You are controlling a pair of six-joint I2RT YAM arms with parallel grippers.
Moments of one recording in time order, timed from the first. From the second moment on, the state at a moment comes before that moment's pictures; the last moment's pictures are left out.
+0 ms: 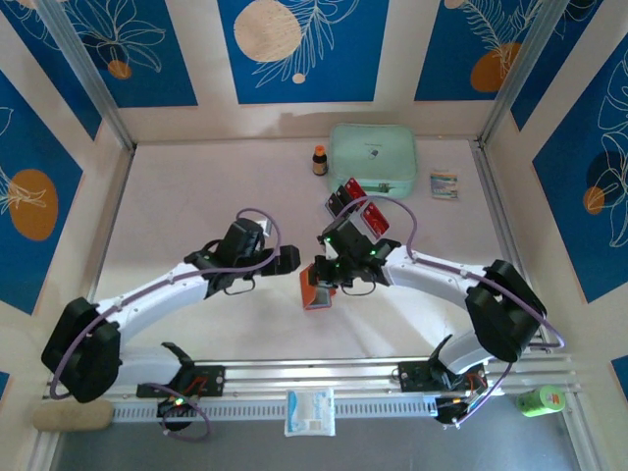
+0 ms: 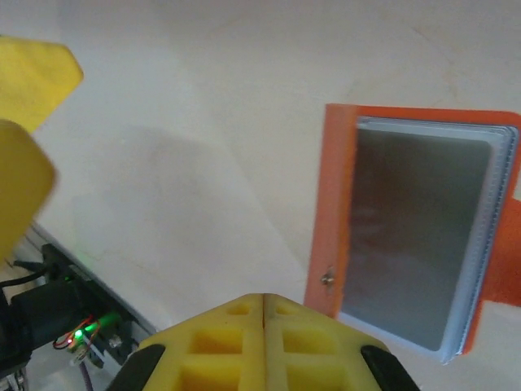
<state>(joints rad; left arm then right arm) -0.66 1.28 0.74 -0.31 0.09 -0.66 0.80 1.49 0.88 -0.37 -0.34 0.82</state>
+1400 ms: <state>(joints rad) -0.84 1.63 0.89 -0.44 -0.03 -0.44 0.73 1.45 0.69 -0.27 -0.31 0.85</state>
